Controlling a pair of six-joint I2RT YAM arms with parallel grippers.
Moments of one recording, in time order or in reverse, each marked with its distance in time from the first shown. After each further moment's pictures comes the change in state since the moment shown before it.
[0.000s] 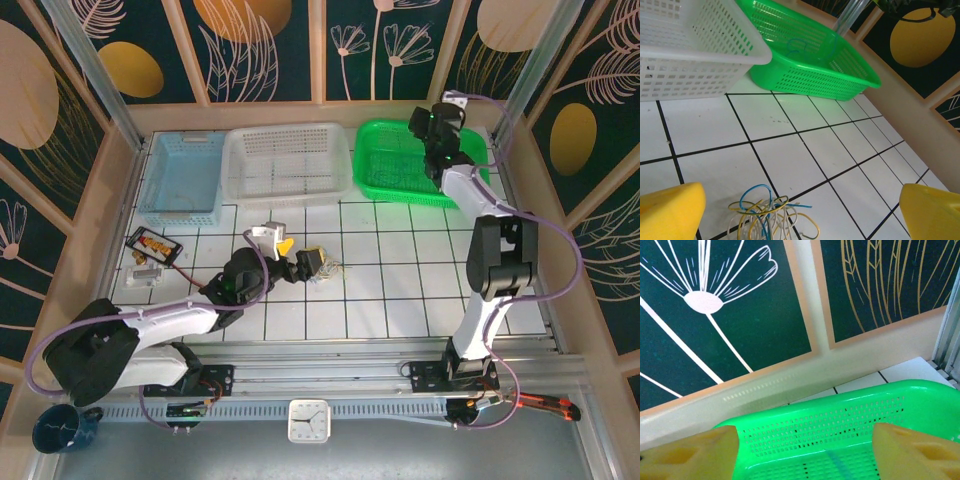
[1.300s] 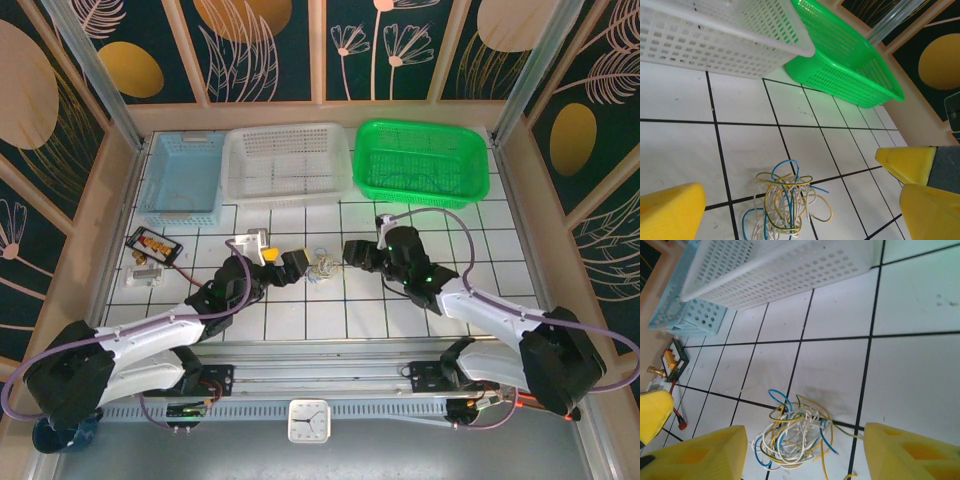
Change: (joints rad) left arm 0.000 -0.163 -0.057 -0.182 -0.100 -0.164; right arm 0.537 -0.715 -0.977 0.020 -0.317 0.365
